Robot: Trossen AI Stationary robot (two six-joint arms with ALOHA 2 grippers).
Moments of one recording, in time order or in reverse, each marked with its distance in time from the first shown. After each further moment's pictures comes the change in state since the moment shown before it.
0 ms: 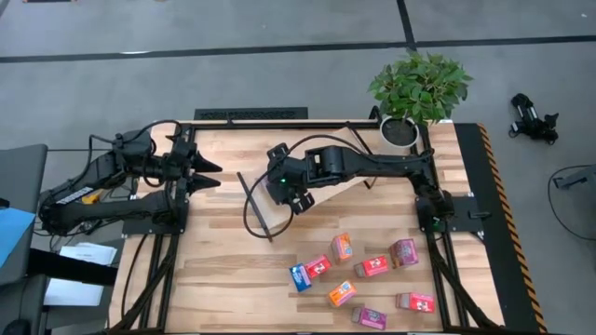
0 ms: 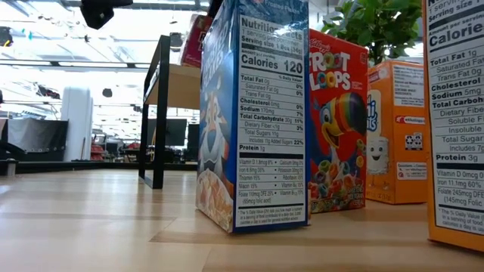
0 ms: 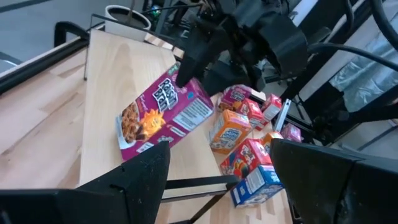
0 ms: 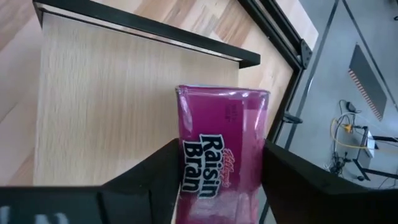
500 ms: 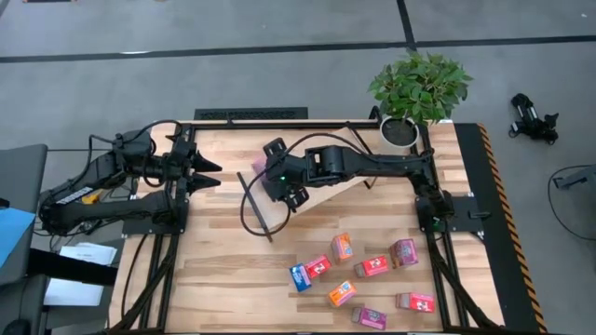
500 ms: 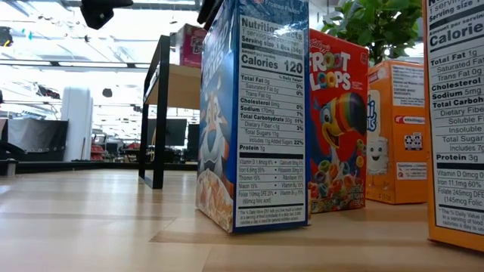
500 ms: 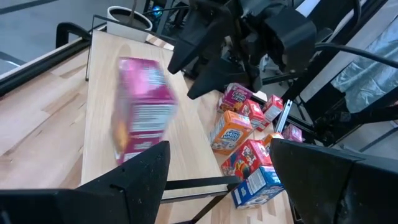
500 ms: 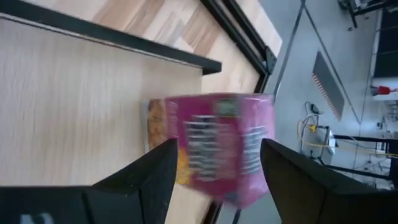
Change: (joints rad) left arm 0.000 0.000 0.000 0.000 -0.006 0.000; right arm 0.000 0.000 -0.001 0.099 0.080 -0.066
